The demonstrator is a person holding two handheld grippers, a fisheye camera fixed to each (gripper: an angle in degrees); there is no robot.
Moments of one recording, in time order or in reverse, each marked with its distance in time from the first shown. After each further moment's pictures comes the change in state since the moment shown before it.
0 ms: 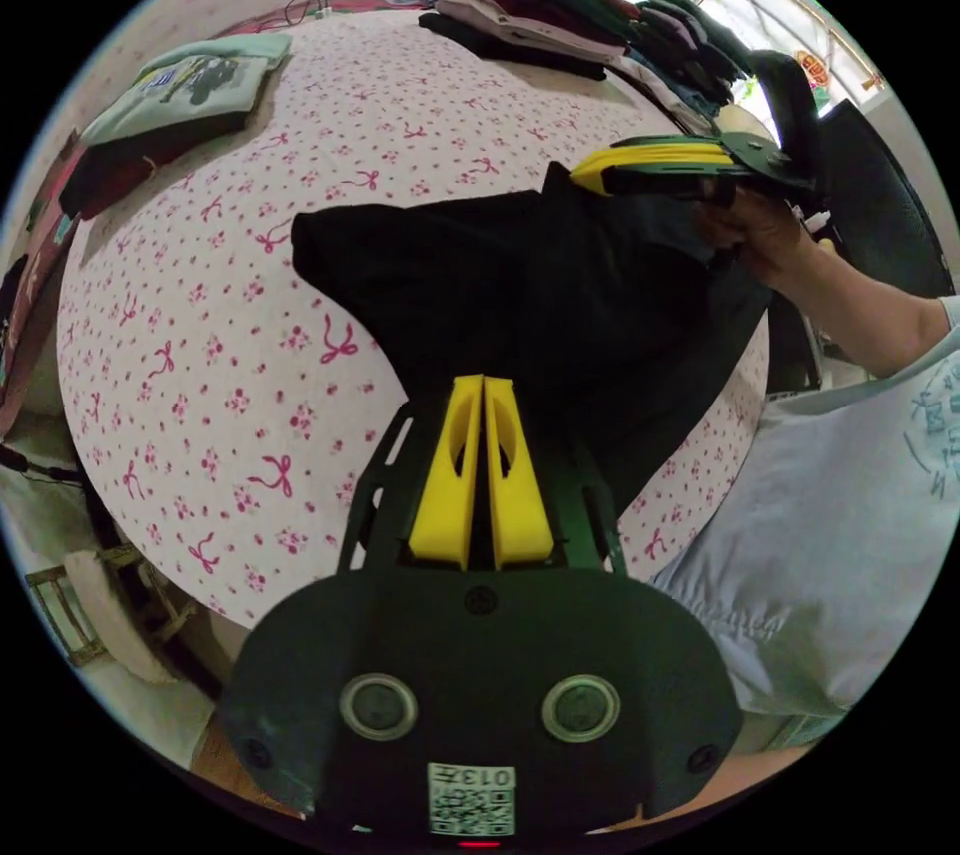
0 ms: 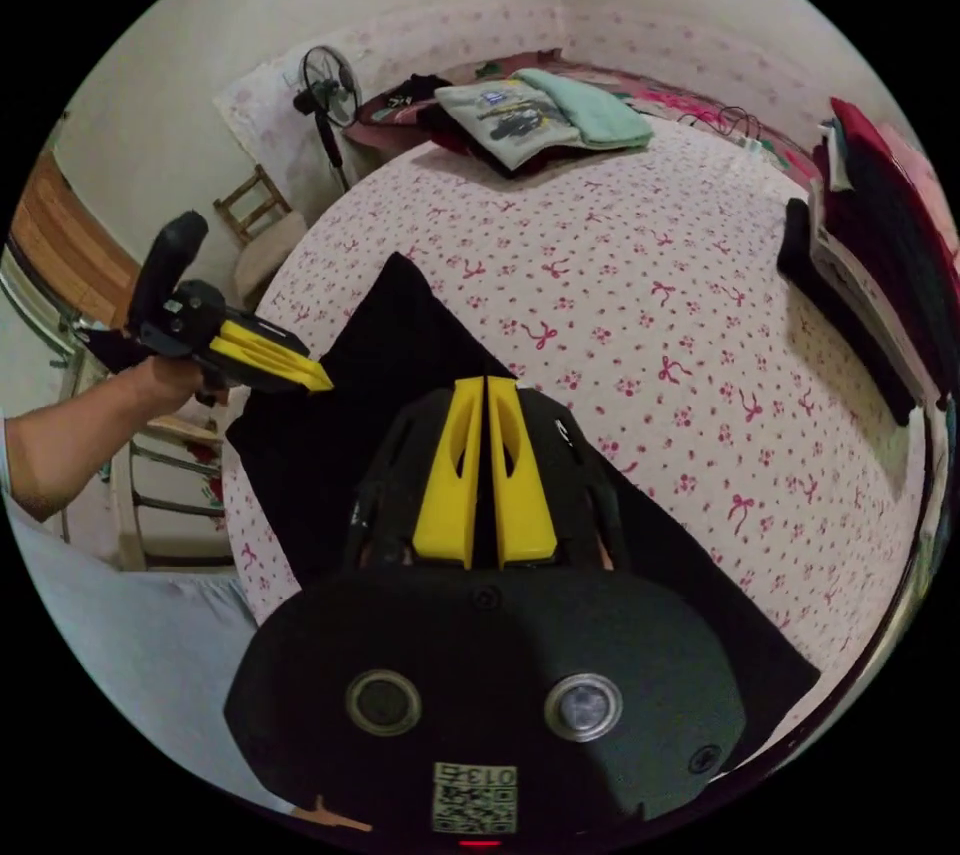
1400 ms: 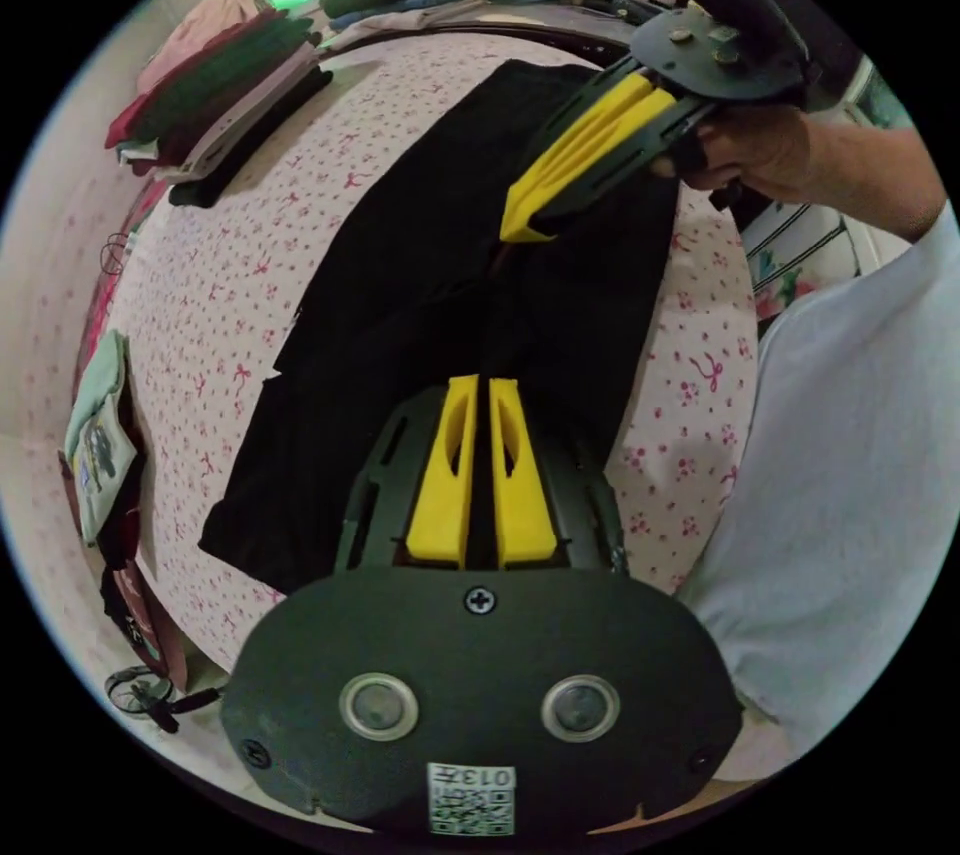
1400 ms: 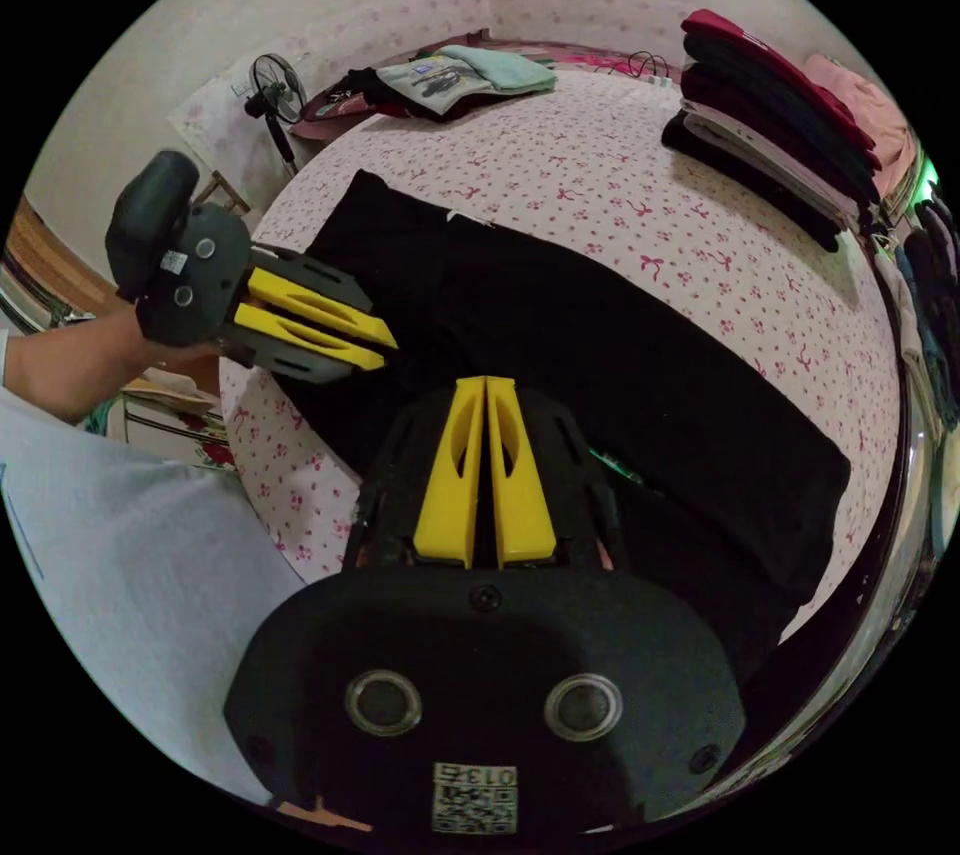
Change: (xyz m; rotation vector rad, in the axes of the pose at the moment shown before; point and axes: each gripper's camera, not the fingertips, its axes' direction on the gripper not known) left arm 0.349 -0.034 0.095 -0.081 -0.147 0.664; right arm 0.004 0.144 -0.075 -0.041 0.071 0.084
